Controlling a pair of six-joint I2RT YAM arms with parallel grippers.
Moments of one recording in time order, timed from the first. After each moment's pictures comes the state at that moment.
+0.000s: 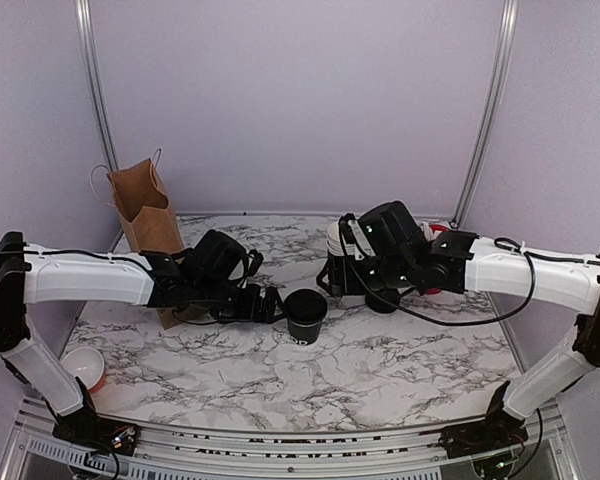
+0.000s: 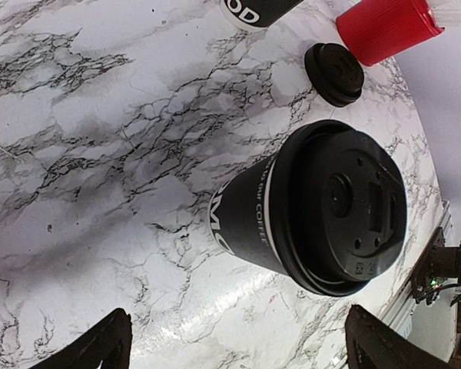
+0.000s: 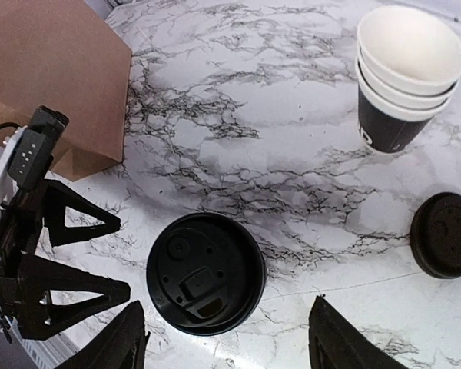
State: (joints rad) left arm -0.89 1.61 1.03 -0.26 0.13 -0.66; right arm 0.90 1.45 1.13 -0.41 0.09 0.57
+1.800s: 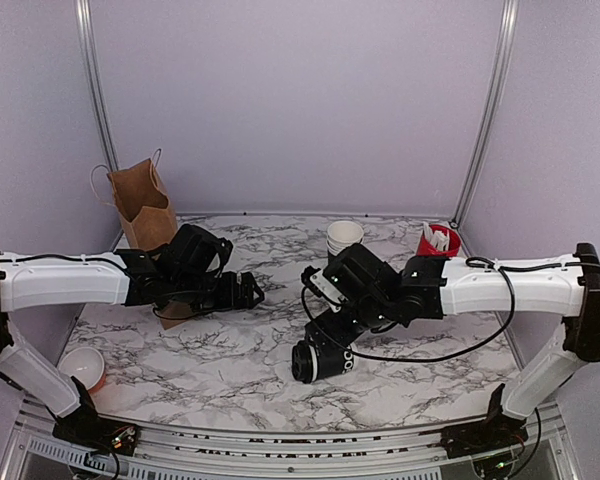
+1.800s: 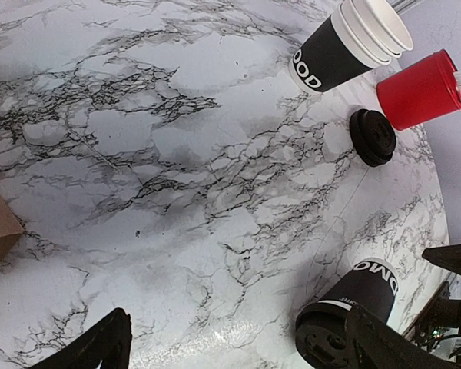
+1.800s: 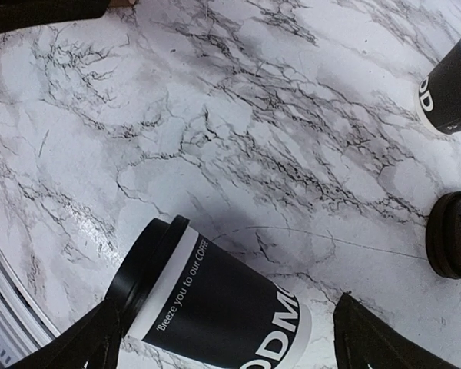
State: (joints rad) left arm -0.82 1.47 0.96 -0.28 -0.01 -0.73; right arm 1.08 1.55 1.13 -0.56 0.16 0.28
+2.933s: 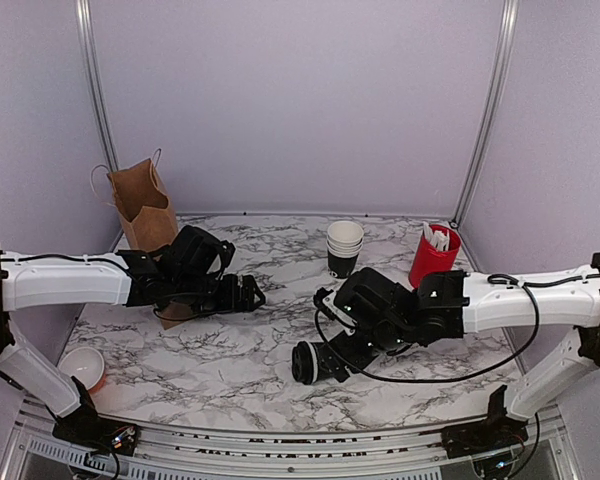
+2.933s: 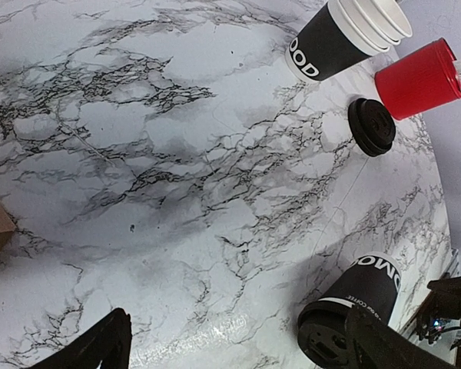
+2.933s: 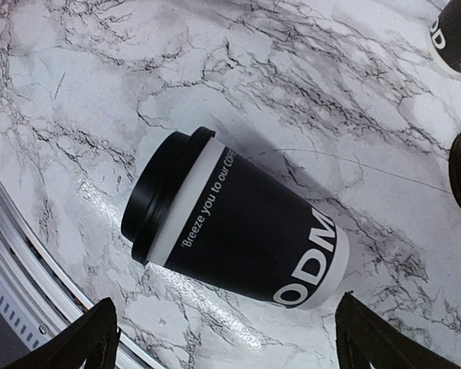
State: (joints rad) left arm -0.82 1.48 0.95 -0.28 0.02 -0.72; right arm 1.18 1.45 1.05 -0.66 0.16 0.42
